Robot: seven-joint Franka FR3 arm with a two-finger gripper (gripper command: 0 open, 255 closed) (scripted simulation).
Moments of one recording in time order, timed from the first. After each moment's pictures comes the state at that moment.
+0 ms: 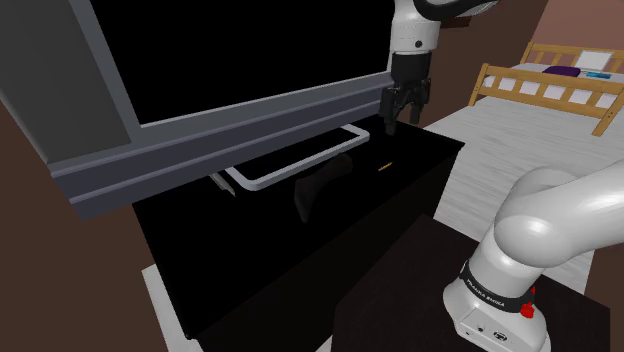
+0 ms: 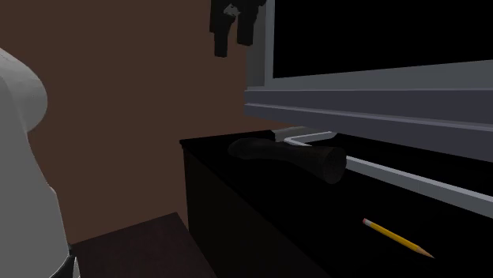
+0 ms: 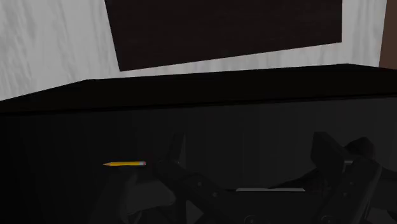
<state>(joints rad) -0.02 -0.77 0.02 -2.41 -0.01 1.55 0.11</state>
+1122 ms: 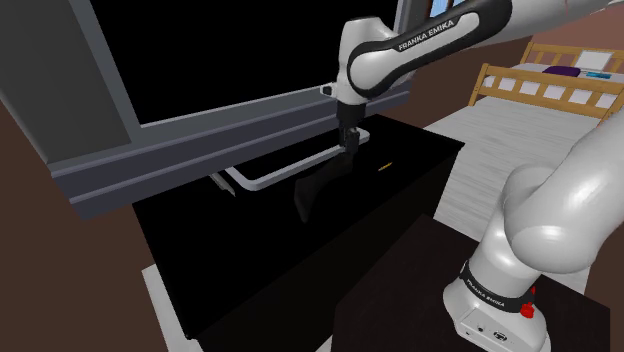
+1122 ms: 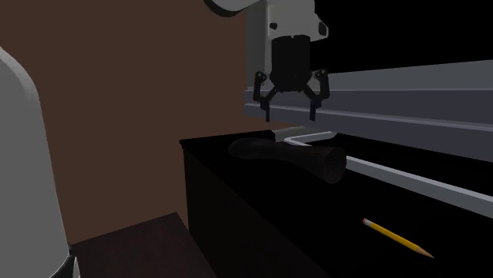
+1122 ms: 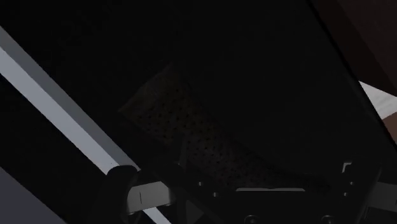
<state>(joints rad) 0.23 -0.35 -0.19 -2.44 -0.09 2.13 -0.77</state>
